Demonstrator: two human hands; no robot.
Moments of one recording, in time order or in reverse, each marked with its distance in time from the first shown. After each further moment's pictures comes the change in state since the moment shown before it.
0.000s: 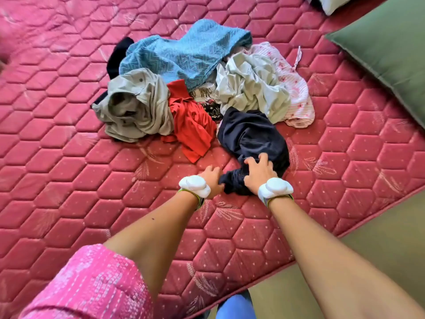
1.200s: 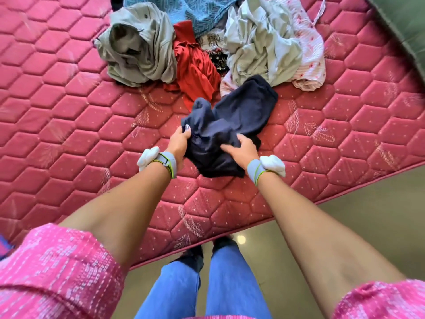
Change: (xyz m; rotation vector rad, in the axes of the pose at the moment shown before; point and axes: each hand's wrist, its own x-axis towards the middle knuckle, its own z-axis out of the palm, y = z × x) left_hand -0.074 -0.014 0.025 -1.519 0.399 -0.342; right_hand -0.063 -0.003 0.034 0.731 -0.118 0.004
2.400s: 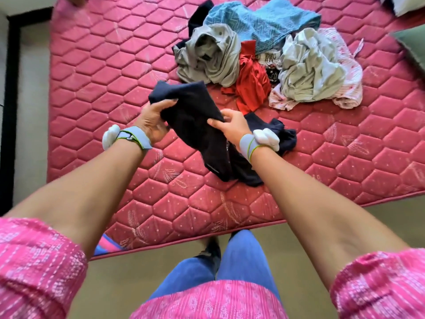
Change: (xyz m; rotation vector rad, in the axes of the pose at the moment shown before) left_hand -0.115 0.085 -0.219 -0.295 -0.039 0.143; right_hand -0.089 -0.131 0.136 0.132 -0.149 -0.332
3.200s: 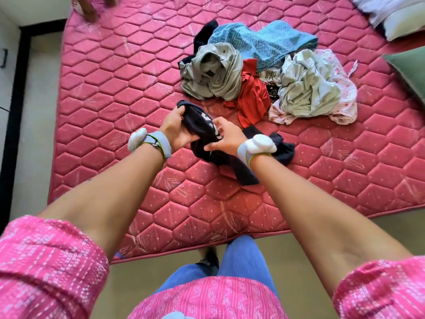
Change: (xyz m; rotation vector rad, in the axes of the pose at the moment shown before) left_hand 0.002 0.001 0.040 -0.146 0.041 -0.178; right_hand -0.001 -0.029 -0.006 -0.523 -0.209 -0.154
